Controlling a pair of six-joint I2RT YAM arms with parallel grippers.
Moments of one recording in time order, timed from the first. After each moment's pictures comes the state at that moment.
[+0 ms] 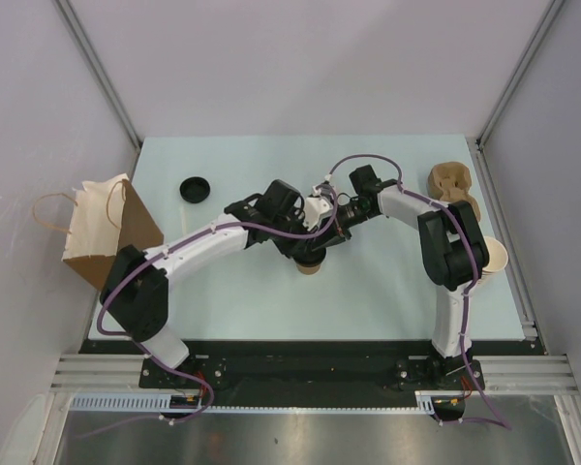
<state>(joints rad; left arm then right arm) -0.72 1.63 1.24 -0.55 0.25 0.21 0.38 2.03 1.41 -0.59 -1.14 0.23</state>
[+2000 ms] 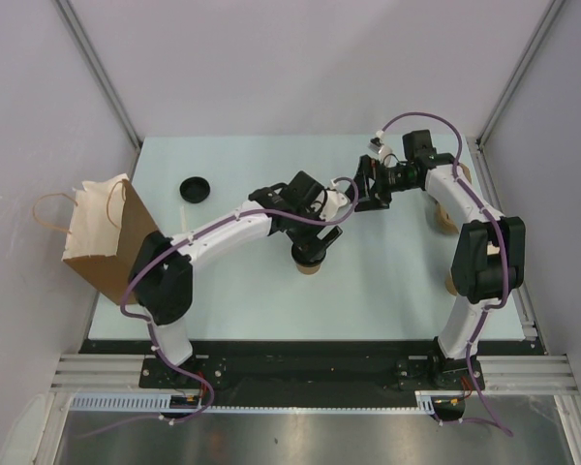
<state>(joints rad) -0.78 1.80 1.49 -0.70 0.13 0.16 0.15 1.84 1.54 -0.71 -0.98 0.17</state>
